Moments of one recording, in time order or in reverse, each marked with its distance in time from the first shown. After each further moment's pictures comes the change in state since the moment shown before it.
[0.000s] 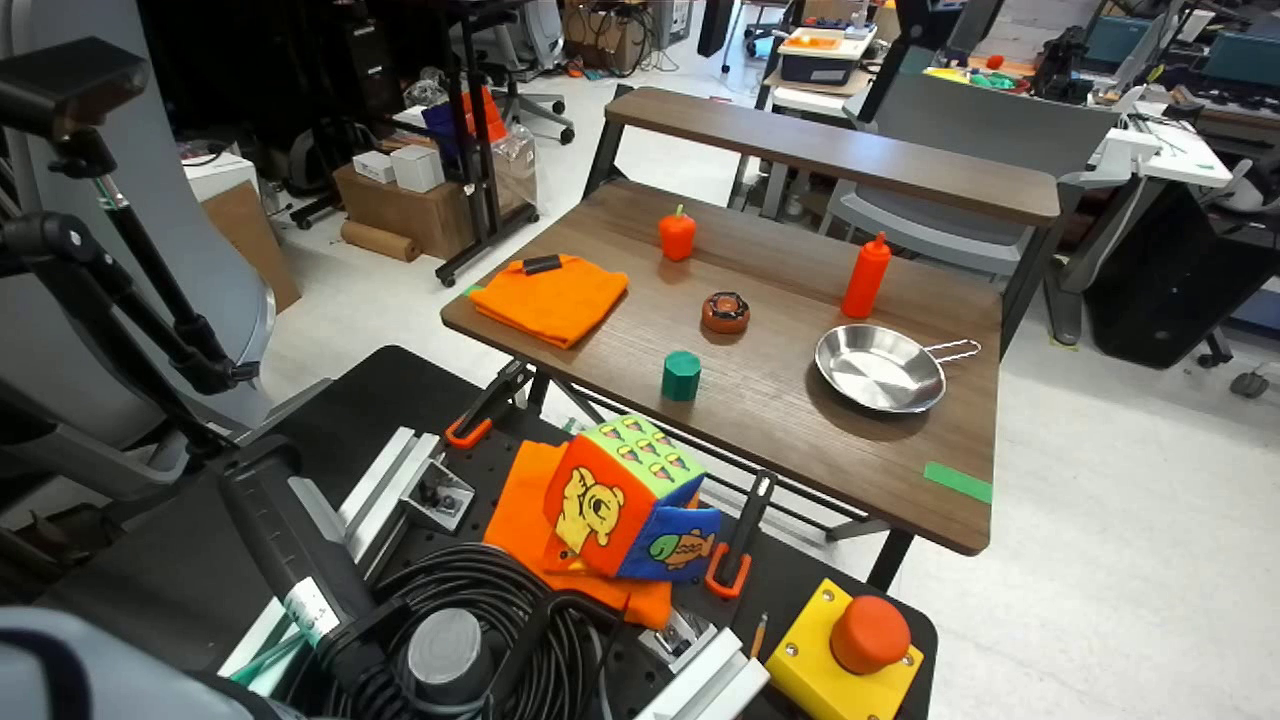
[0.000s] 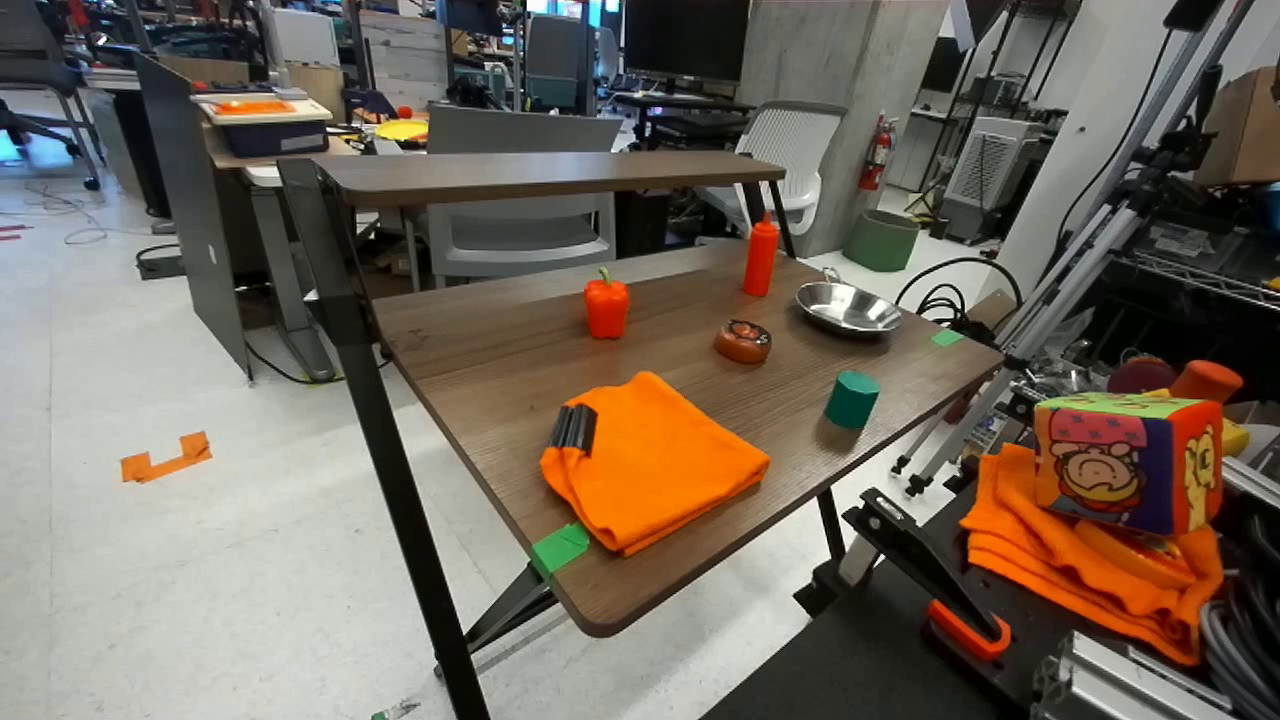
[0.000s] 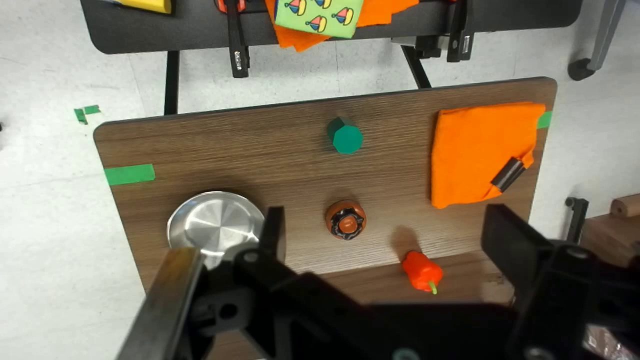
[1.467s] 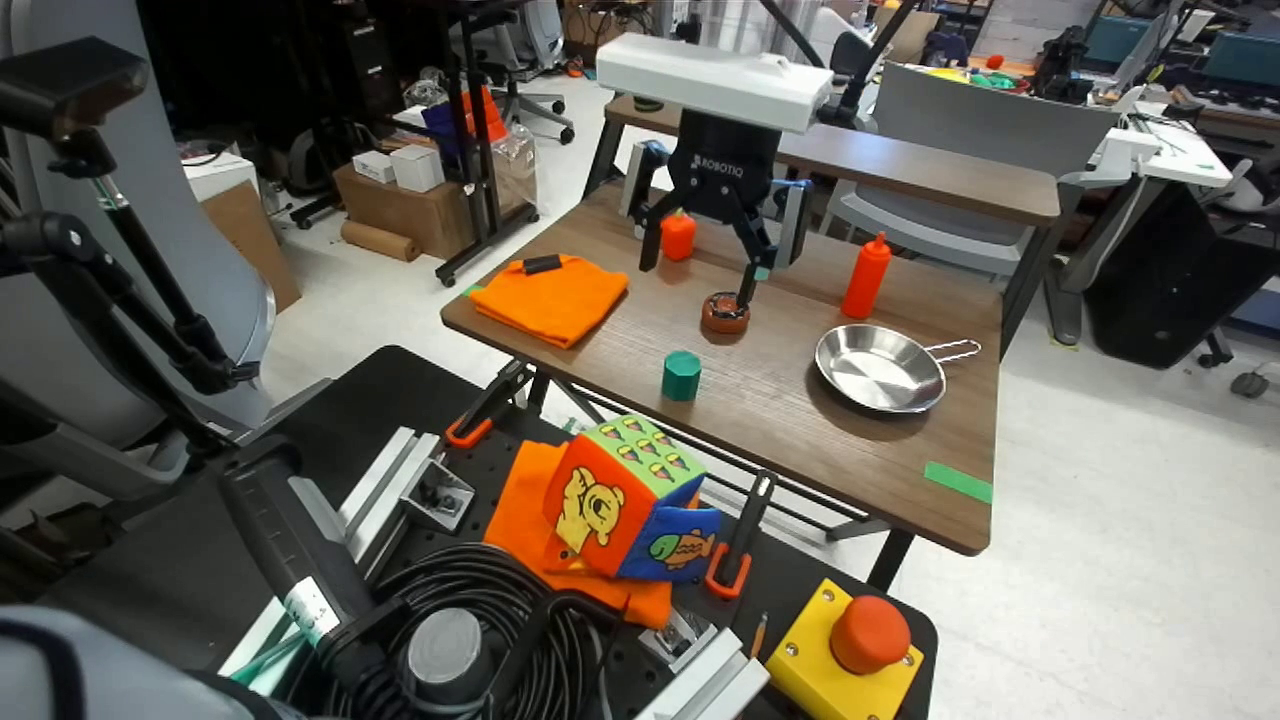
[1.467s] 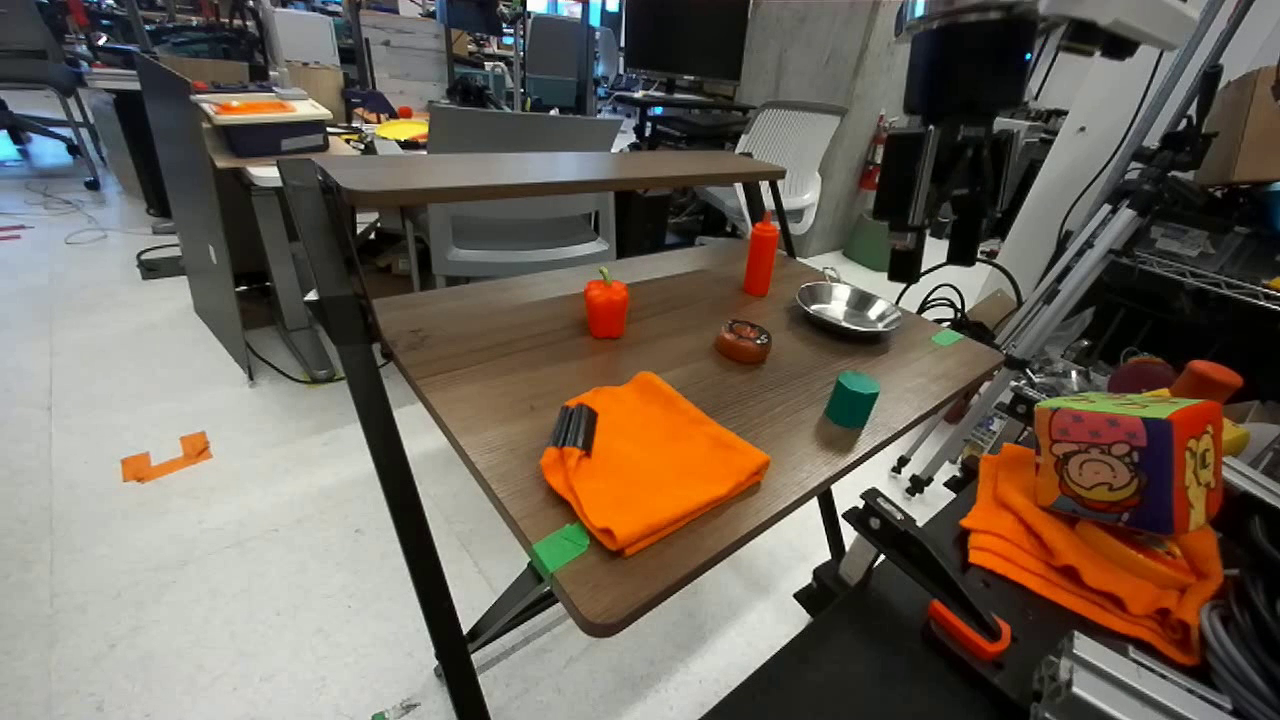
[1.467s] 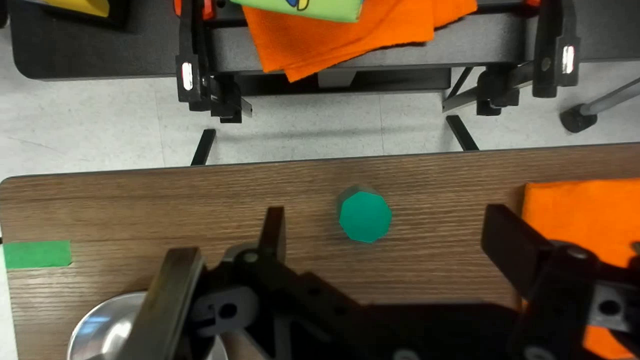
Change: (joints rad) arm 0.020 0.671 0.195 0.206 -0.094 0.150 0.224
